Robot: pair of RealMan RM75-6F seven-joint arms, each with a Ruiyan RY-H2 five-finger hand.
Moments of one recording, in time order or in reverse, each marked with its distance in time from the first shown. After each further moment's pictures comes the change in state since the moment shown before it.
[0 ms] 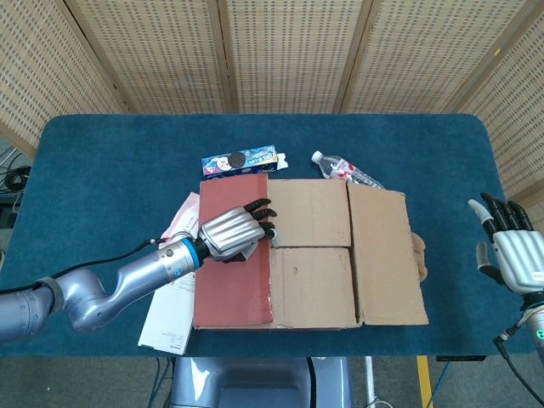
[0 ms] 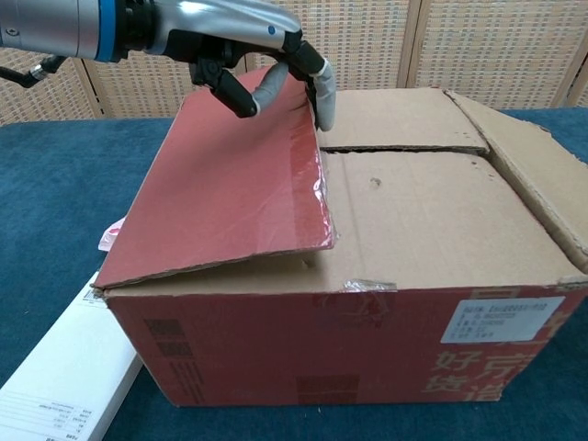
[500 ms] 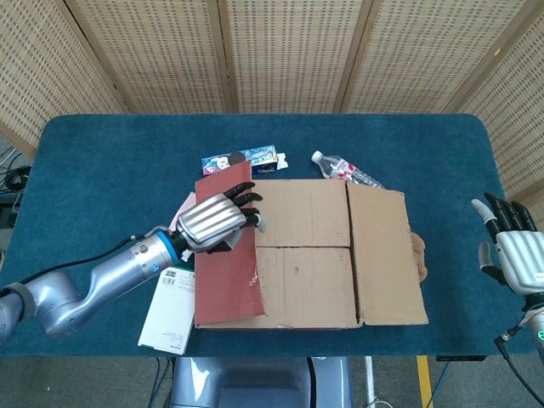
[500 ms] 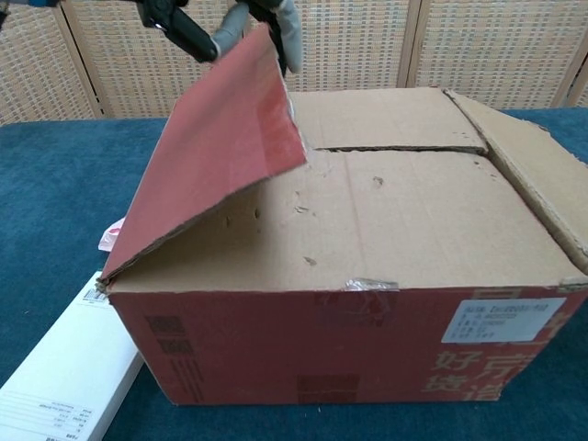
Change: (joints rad) left arm 0.086 0.122 -0.006 -0.066 0.053 0.123 -0.046; right arm -0.012 0.000 0.006 -0.006 0.011 0.015 -0.005
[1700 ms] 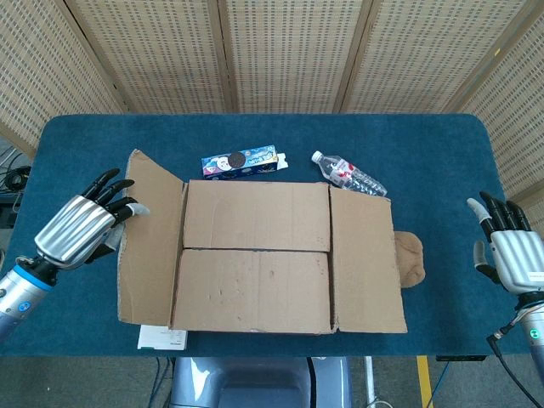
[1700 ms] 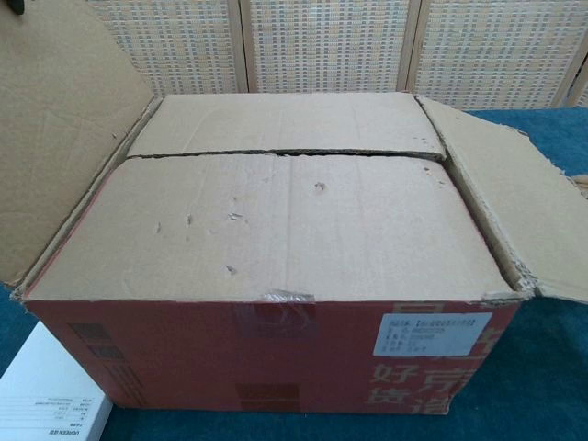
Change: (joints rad) left arm 0.445 0.337 0.121 -0.152 0.198 0.431 0.029; right arm 0.002 -0.033 0.014 -0.005 0.013 0.005 -0.025
